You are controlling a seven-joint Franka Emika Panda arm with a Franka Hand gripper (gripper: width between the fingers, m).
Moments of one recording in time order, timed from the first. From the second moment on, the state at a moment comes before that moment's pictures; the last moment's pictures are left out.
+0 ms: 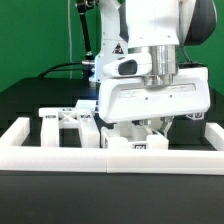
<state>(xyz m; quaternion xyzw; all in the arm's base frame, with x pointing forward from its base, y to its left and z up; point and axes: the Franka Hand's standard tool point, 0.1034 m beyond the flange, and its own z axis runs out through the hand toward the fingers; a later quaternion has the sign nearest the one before) 0.565 0.036 0.009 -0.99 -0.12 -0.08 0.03</state>
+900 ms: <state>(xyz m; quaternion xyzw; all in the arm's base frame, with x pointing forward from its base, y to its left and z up) 0.564 0.058 0.009 -0.99 -0.07 -0.08 0.04</state>
